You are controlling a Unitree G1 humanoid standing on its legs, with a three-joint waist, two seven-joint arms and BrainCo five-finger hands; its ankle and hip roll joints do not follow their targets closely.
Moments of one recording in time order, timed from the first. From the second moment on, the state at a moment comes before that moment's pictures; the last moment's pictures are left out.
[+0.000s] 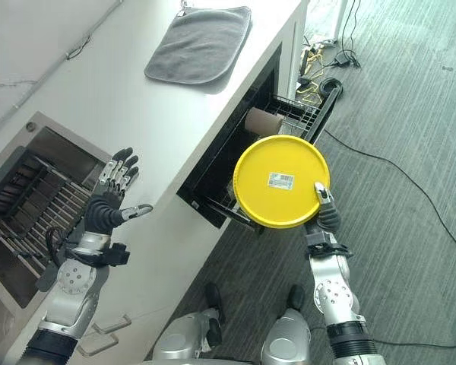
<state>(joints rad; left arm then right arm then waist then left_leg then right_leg) 0.00 0.43 -0.12 -0.06 -0.30 -0.48 0.04 -0.11 -0.33 0.03 0.08 1.22 -0.14 0.02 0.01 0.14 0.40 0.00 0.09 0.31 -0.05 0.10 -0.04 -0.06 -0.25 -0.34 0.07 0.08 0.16</state>
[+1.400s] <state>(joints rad) -0.24 0.53 -0.24 -0.08 -0.29 -0.53 0.13 -0.76 -0.50 0.04 0.37 0.72 0.10 -0.40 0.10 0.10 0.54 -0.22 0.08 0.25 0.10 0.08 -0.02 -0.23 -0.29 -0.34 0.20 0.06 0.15</state>
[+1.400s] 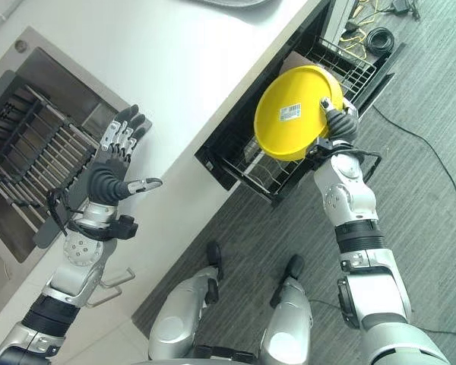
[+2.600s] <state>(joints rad) -0.37 0.60 -0.30 -0.19 -0.25 -0.55 0.16 -1.15 -0.64 0.50 0.85 -0.20 0.03 -0.26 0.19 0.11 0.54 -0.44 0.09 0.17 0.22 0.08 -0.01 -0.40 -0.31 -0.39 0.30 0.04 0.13</state>
